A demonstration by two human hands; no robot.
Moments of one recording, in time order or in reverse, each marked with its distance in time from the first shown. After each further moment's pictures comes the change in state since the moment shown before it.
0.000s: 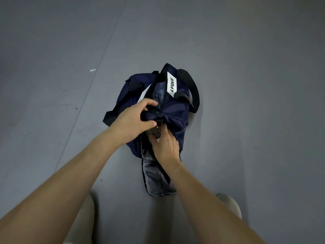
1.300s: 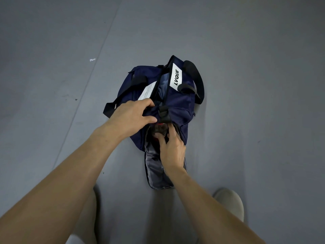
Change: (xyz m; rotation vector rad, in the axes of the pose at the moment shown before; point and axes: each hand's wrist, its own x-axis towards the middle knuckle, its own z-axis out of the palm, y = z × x) left_hand 0.004 -0.019 -0.001 0.313 -0.053 -0.036; right_hand -0.029 0.014 0.013 0.089 0.161 0.060
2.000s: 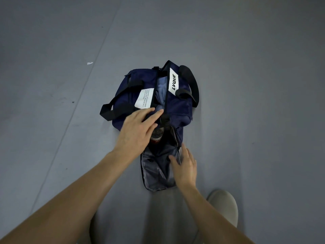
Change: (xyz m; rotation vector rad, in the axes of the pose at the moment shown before) left_hand -0.010 -0.010 0.073 0.173 0.478 0.337; right_hand -0.033 0.080 -0.025 -0.003 -0.128 0.213
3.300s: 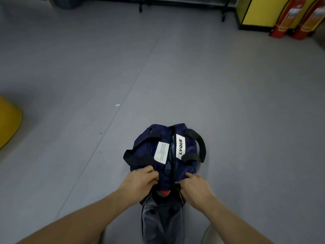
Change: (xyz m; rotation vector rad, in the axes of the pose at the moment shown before) left_hand -0.075 0.024 -0.059 -0.018 -0.284 -0.021; right_hand -0.029 -0.100 -0.131 -0.904 -0.410 -0.589
